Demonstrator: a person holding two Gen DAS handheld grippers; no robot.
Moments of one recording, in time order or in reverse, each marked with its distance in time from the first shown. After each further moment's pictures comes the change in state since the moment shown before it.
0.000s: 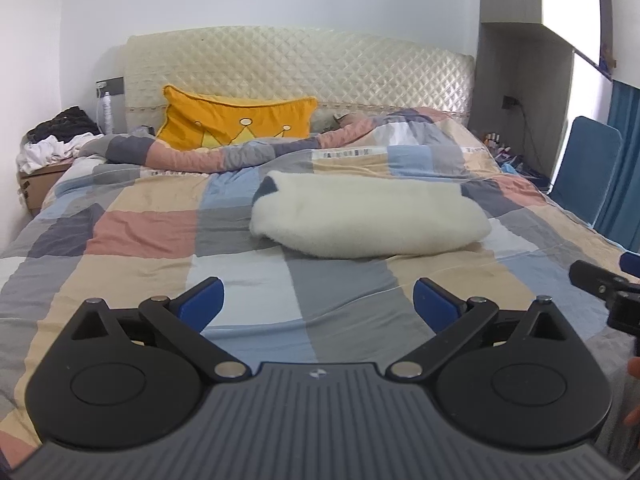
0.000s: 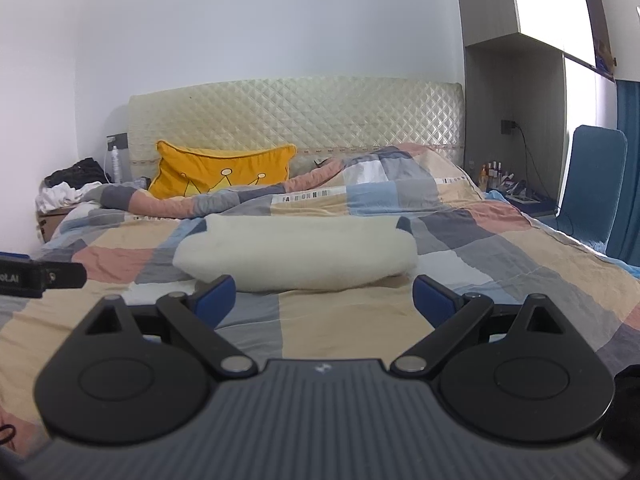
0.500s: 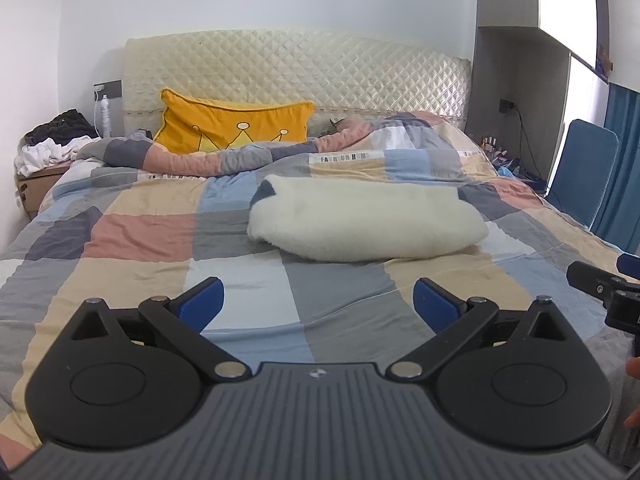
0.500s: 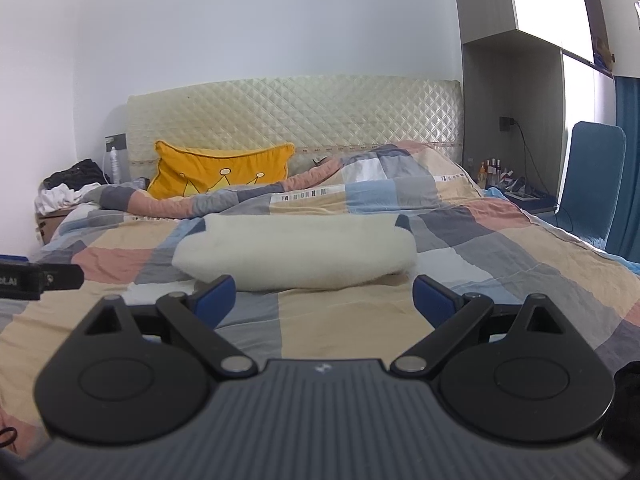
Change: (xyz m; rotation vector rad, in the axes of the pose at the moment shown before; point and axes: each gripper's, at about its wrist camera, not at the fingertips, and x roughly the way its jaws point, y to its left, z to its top) left arm -0.002 -0.003 -0.004 0.004 -0.016 -0.012; right arm -0.001 -0.002 0.000 0.004 -0.001 -0.002
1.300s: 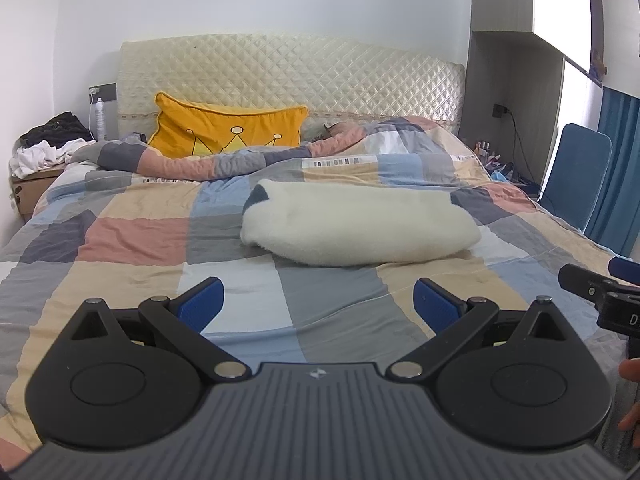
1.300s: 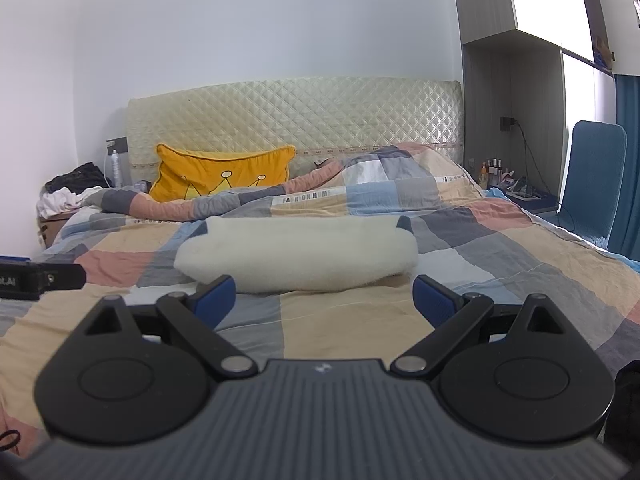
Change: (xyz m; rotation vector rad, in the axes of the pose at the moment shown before) left arm -0.003 -0.004 0.003 -0.001 -0.013 -0.017; right arm 0.000 -0.001 -0.001 0.001 -0.004 0.002
